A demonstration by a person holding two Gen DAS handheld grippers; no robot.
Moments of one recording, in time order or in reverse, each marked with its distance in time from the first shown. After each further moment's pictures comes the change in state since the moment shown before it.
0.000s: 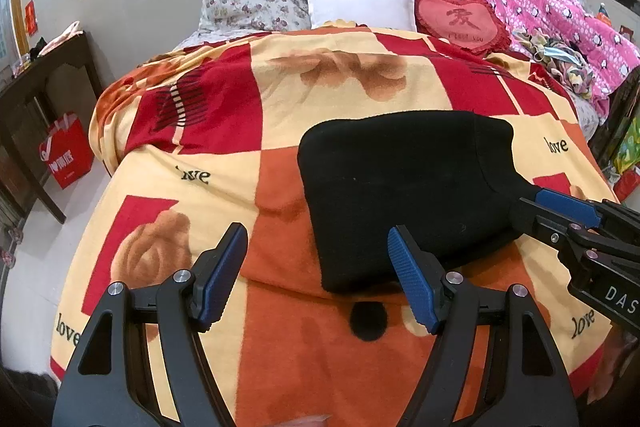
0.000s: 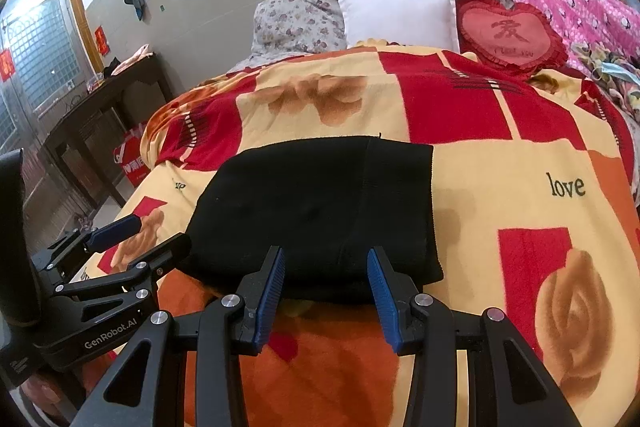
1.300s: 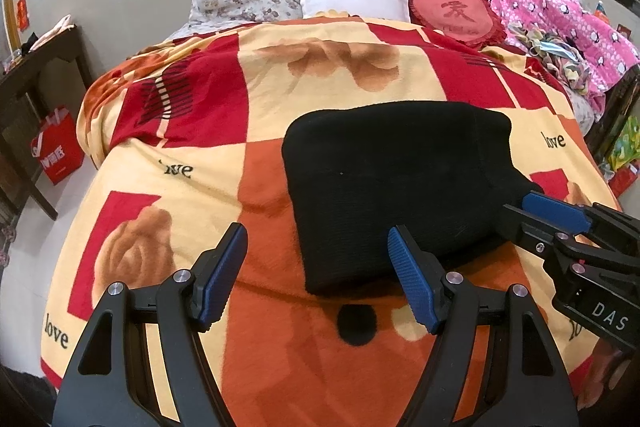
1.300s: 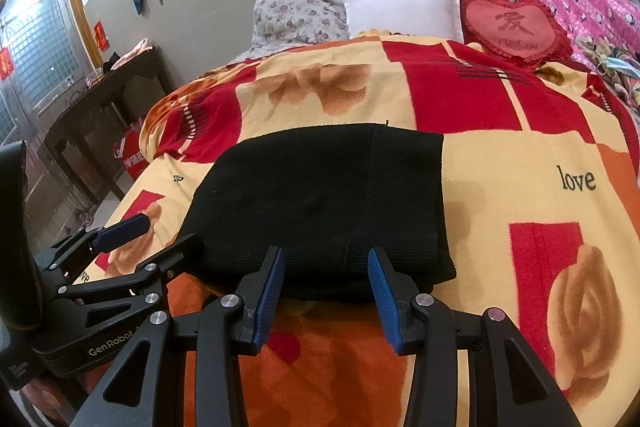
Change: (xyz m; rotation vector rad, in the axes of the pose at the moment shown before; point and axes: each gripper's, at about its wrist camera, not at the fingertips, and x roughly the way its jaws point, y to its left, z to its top) left arm 0.013 -0.007 0.000 0.000 0.028 -0.031; right arm 0.012 0.002 -0.002 0.008 0.027 0.010
